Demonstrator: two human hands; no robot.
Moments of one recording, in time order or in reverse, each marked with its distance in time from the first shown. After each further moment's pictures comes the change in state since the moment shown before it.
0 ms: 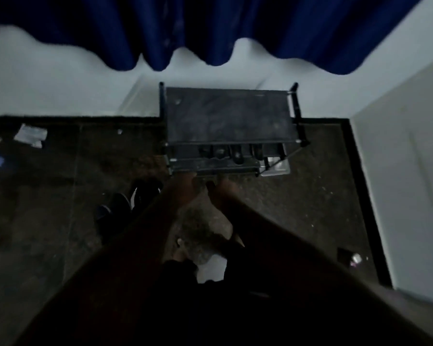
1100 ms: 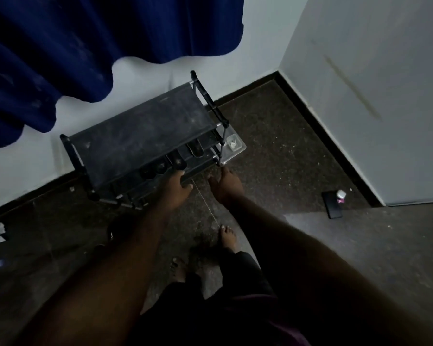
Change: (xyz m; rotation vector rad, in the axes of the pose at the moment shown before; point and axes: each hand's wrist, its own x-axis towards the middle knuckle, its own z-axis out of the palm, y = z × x) left_hand 0.015 0.206 0.079 0.133 -0.158 -0.047; right_hand 0.011 0.165 -0.122 0.268 0.286 0.154
